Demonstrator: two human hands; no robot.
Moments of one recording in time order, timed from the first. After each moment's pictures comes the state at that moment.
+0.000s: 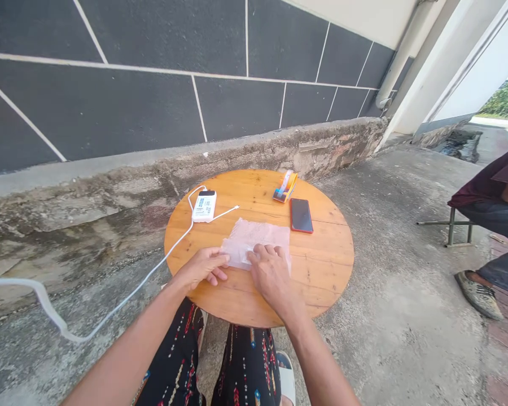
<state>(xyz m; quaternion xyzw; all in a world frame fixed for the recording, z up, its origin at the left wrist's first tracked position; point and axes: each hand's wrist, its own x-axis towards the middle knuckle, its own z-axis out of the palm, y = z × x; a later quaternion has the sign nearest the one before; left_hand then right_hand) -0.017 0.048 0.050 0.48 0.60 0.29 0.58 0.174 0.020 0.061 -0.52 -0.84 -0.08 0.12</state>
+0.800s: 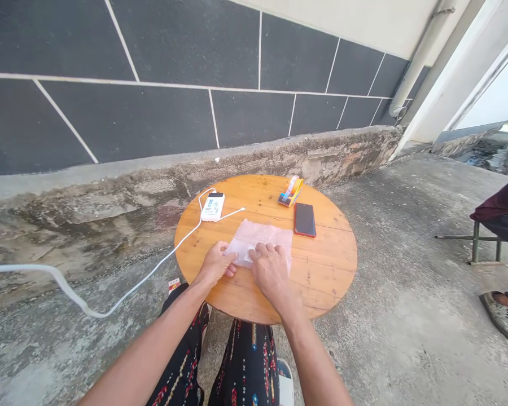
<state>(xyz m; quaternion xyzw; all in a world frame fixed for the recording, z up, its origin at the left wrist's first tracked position) 0.016 0.050 0.017 0.42 0.65 0.42 0.48 0.177 0.021 0.059 -0.51 -0.85 -0.10 0.12</state>
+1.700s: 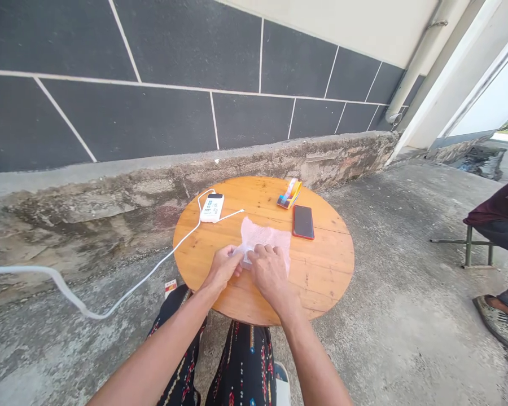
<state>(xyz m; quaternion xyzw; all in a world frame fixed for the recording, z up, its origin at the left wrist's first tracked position) 0.043 0.043 0.025 0.44 0.61 0.46 0.47 0.177 0.021 0.060 -0.51 -0.85 -0.10 0.11</state>
